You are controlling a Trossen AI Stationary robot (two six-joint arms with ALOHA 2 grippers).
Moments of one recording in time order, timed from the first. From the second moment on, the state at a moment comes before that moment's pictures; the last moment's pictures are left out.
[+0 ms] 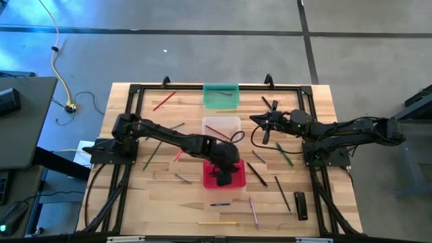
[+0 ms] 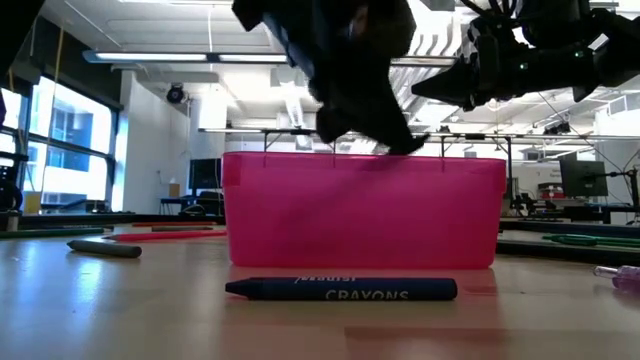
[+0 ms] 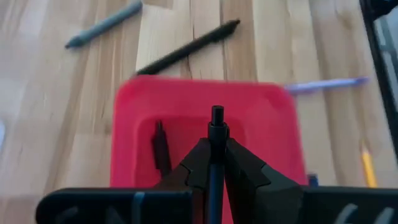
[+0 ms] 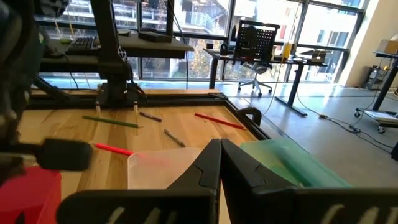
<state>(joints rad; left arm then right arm) -0.03 2.01 1.48 -0.36 0.09 -0.25 -0.23 1.00 0.28 0.69 0.05 -0.11</state>
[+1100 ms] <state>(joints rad) -0.03 2.11 1.48 -0.37 0.03 -0.24 -0.23 0.99 0.28 0.68 0.05 -0.11</state>
